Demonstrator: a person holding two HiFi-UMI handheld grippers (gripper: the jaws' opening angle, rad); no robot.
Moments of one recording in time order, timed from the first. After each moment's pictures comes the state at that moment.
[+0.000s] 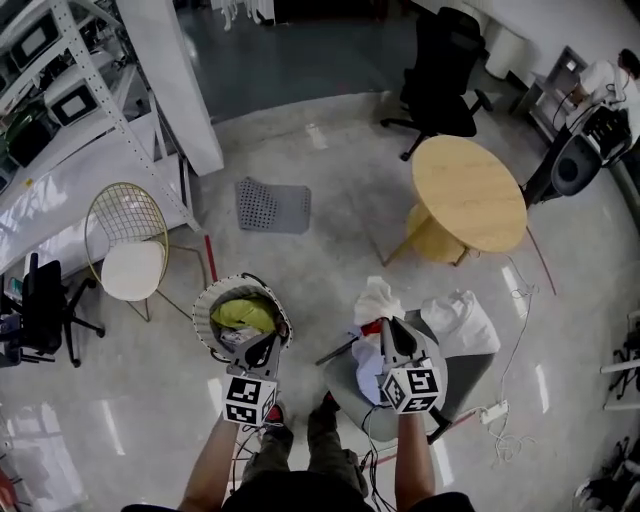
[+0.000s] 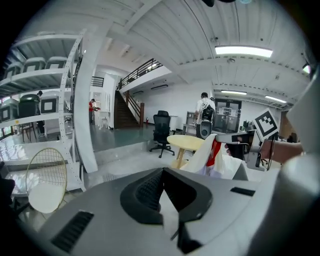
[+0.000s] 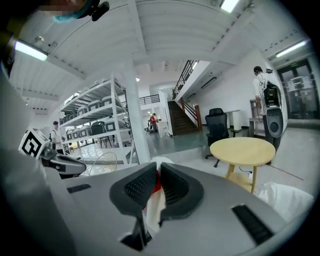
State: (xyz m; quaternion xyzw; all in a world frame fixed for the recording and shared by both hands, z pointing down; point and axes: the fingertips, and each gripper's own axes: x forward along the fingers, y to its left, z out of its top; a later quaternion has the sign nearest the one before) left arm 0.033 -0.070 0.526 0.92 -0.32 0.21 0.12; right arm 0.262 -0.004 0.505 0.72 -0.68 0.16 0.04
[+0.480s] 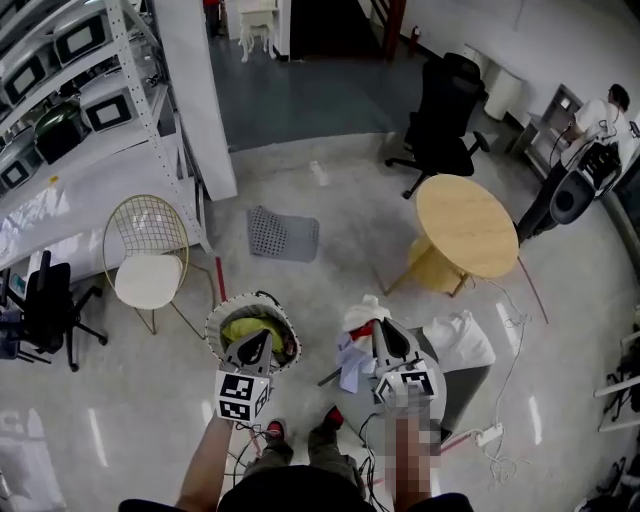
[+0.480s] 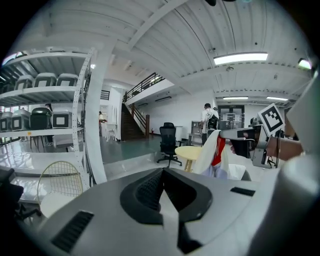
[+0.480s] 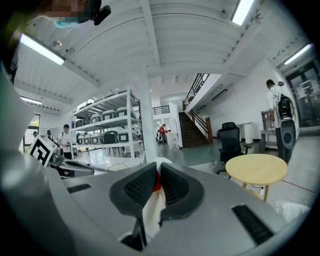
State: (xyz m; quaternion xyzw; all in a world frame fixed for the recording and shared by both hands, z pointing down) left arm -0.040 -0.080 0.454 0.92 -0.36 0.16 0.08; right arm 0.182 -0.013 0.409 0.69 -0.72 0.09 0.01
